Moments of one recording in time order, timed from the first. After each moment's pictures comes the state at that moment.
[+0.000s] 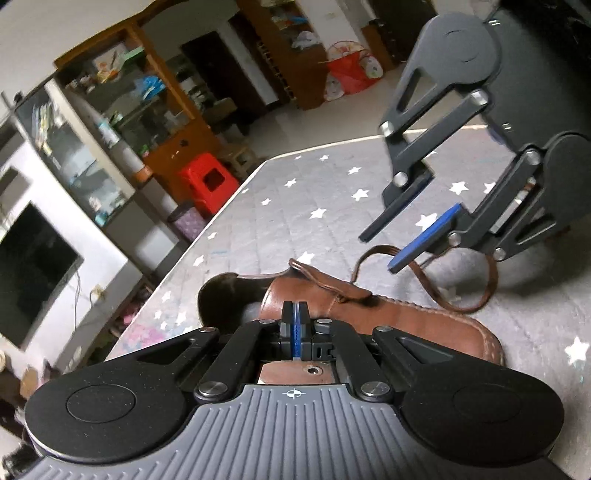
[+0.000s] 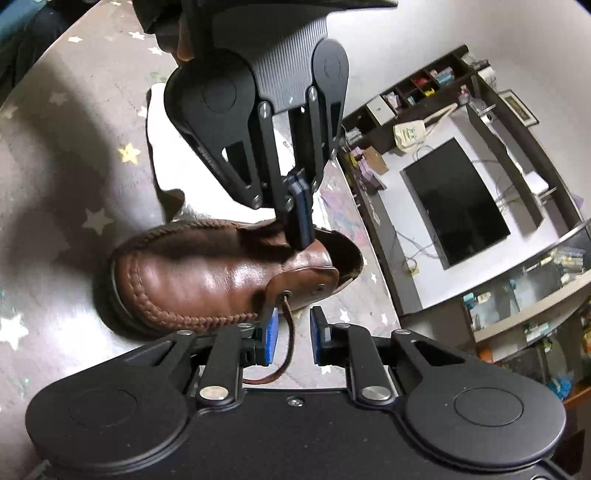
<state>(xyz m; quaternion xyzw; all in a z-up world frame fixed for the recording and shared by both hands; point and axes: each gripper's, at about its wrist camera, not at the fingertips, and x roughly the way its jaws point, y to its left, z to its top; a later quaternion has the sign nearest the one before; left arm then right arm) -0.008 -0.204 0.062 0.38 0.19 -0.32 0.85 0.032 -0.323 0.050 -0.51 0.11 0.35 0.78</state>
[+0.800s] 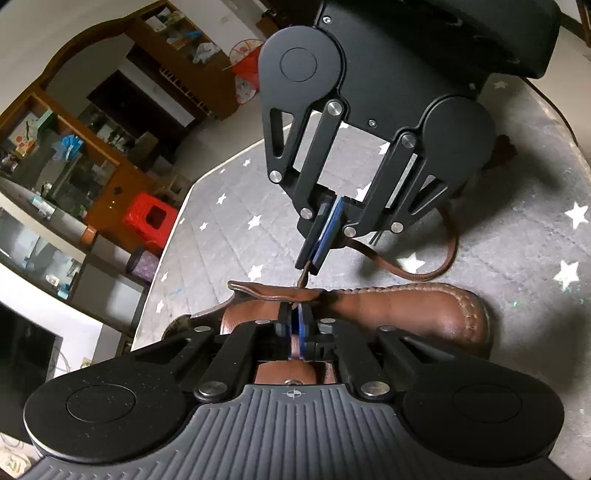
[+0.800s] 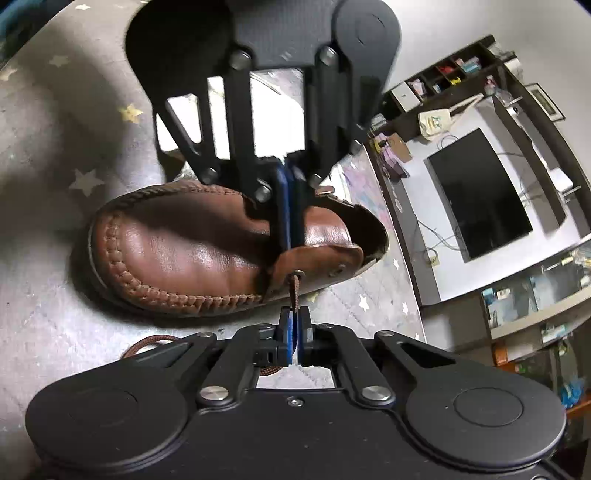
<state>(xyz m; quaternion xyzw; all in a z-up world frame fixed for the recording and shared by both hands) -0.001 -0.219 0.038 0.49 0.16 -0.40 0.75 0.058 -0.322 0.028 -0.54 0.13 0.36 0.75</state>
